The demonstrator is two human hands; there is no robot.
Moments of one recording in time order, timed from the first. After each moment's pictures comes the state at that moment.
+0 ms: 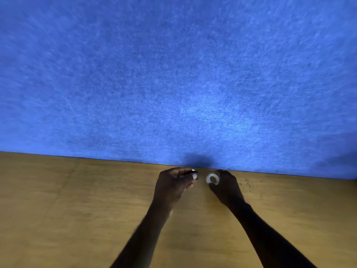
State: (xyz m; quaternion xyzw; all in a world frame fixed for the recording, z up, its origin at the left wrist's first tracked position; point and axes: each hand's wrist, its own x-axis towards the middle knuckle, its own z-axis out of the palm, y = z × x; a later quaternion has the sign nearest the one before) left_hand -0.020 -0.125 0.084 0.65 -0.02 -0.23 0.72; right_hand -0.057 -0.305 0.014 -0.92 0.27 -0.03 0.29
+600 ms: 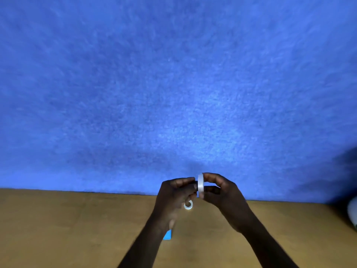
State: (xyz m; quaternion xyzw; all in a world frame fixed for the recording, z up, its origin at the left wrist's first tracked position) left_hand -0.038 -0.112 0.208 0.62 -0.12 -0.25 0.74; right_hand -0.117 -0.256 0.226 -0.73 0.13 -0.08 0.67
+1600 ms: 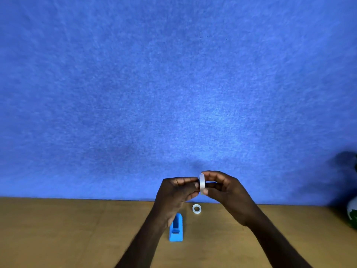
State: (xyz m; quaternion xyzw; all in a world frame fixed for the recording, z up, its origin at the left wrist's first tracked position) left_hand -0.060 -0.068 0.270 0.63 -0.15 -0.23 0.72; right_hand -0.137 -0.229 0.274 -0.74 0.07 -0.09 0.66
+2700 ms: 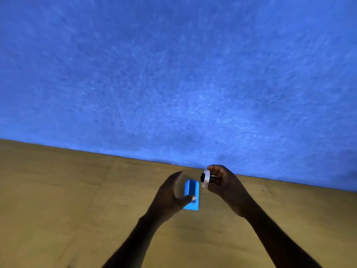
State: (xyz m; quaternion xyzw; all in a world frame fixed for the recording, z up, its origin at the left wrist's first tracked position) left_hand -0.001 -0.004 0.042 0.86 -0.18 -0.16 0.45; right_hand -0.057 -0.204 0.088 -0.73 0.16 0.02 0.67
